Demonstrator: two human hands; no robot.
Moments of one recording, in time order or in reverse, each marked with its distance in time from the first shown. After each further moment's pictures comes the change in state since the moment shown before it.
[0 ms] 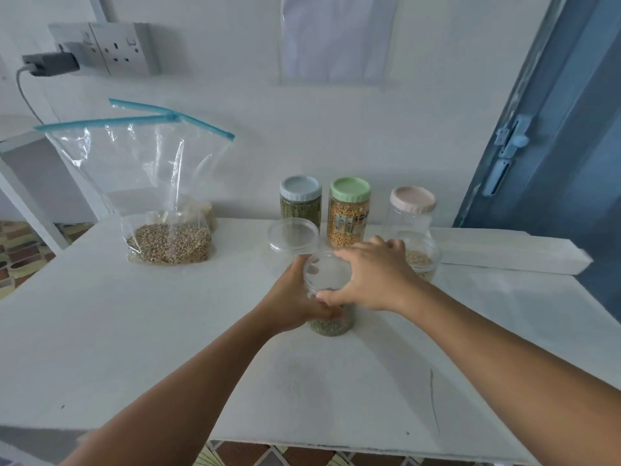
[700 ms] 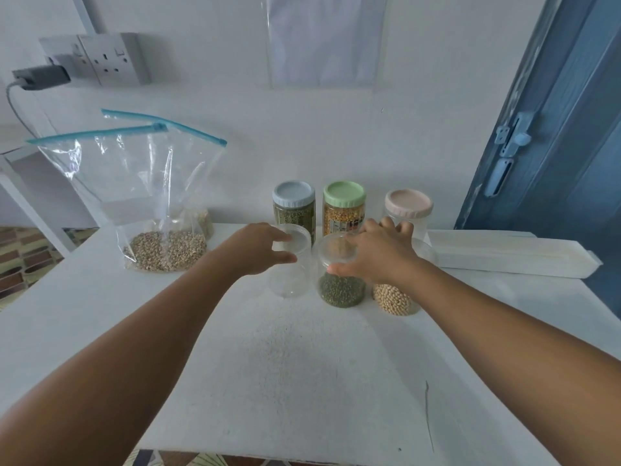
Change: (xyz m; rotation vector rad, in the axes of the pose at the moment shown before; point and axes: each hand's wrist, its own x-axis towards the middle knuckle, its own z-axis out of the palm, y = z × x) left_hand 0.055 0.042 -0.085 0.714 -0.066 -0.060; right_hand 0.049 0.049 -0.001 -0.141 -0.032 0.113
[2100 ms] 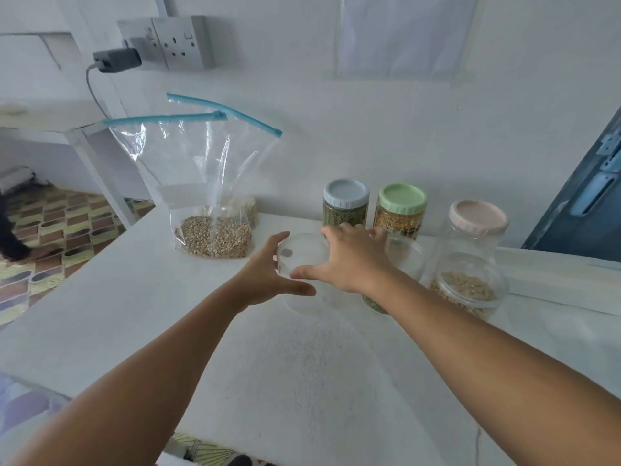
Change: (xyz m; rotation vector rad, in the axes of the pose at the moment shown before) left_hand -0.032 -0.072 0.051 -0.793 0.091 -0.202; right_hand 0.036 -0.108 -0.005 0.217 0.071 -0.218
